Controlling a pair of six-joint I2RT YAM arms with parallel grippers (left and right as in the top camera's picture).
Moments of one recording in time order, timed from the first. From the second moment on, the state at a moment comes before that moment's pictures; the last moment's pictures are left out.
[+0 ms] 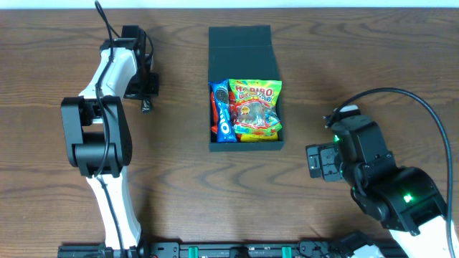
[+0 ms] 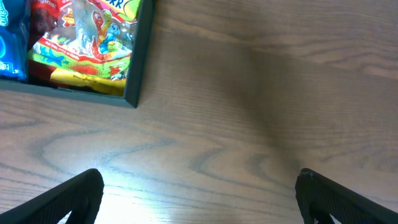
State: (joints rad) left arm 0.00 2.25 1.75 -1.02 -0.06 -0.01; right arm 0.45 0.95 1.10 -1.17 0.28 0.20
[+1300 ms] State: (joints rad) left arm -0.60 2.06 1.81 -1.08 0.05 -0.57; right arm 0.45 0.95 1.10 -1.17 0.28 0.20
